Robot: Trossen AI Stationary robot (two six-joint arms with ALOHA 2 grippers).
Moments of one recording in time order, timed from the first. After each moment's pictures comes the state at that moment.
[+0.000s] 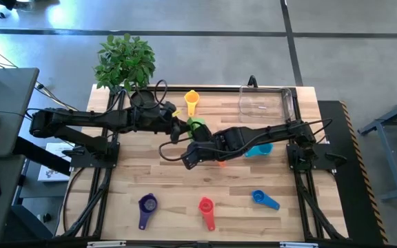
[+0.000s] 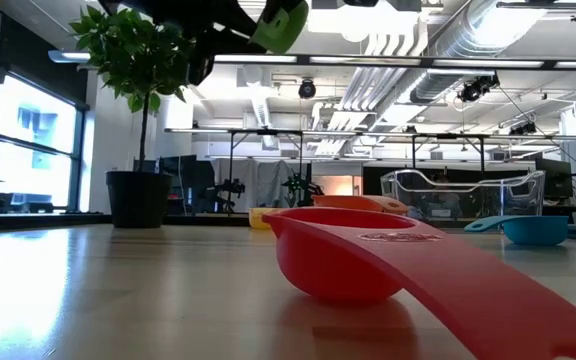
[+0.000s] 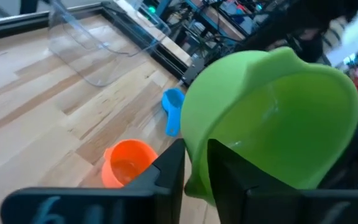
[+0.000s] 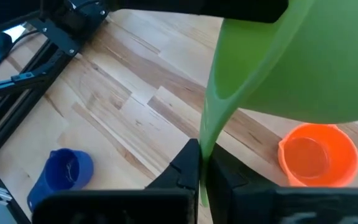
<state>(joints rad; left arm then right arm) 0.11 1.22 0.88 0.01 0.01 -0.61 0.23 2.02 2.14 -1.16 0.41 1.08</state>
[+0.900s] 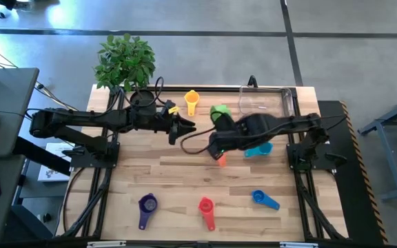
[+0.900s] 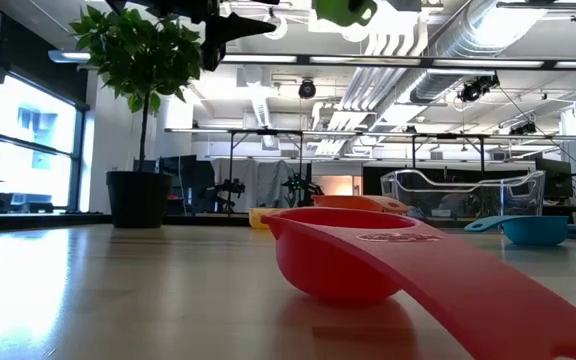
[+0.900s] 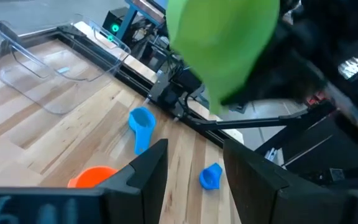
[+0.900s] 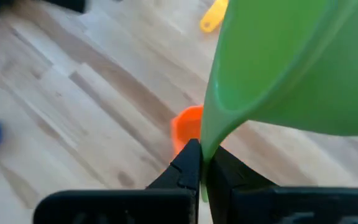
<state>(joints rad) 0.12 1.22 0.88 0.14 0.10 -0.57 0.20 1.85 2.14 -1.55 0.46 0.97</state>
